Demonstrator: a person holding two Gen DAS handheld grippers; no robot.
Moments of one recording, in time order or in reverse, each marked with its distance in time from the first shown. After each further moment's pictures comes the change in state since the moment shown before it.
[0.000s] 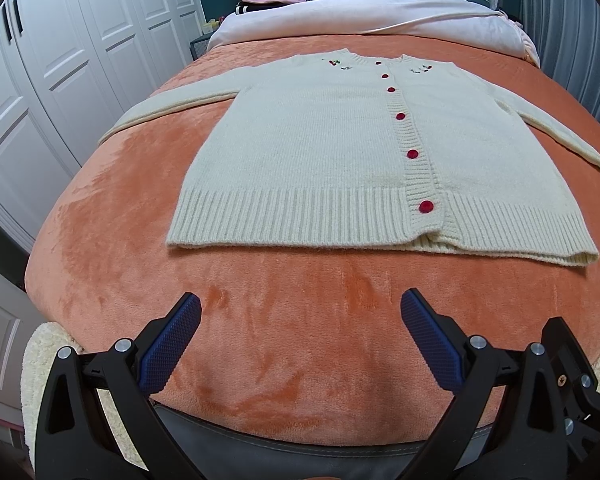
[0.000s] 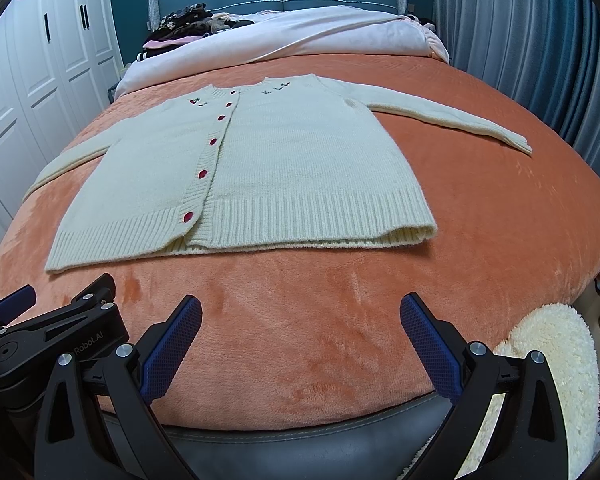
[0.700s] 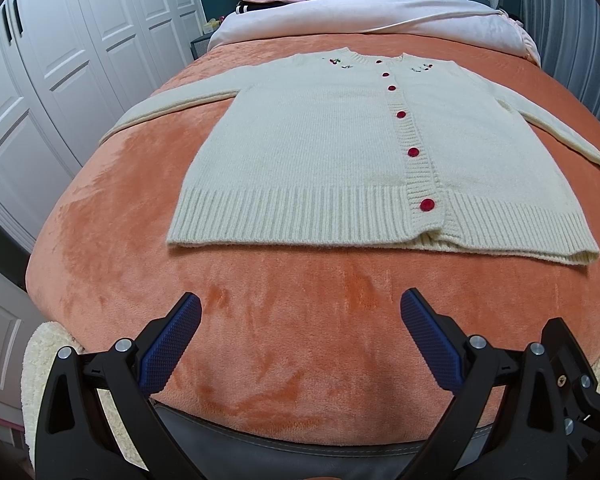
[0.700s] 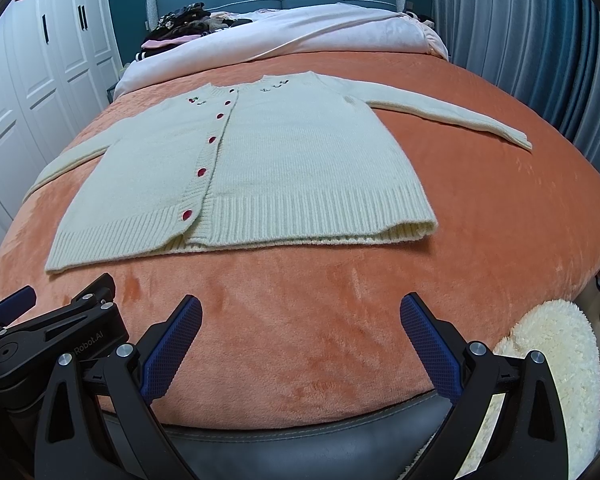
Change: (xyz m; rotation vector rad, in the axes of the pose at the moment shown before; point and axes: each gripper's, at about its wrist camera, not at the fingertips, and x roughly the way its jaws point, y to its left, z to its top) left arm 0.000 0.001 -0.001 0.001 0.001 0.002; right arm 0.000 -0.001 -0.001 0.005 0.005 0.002
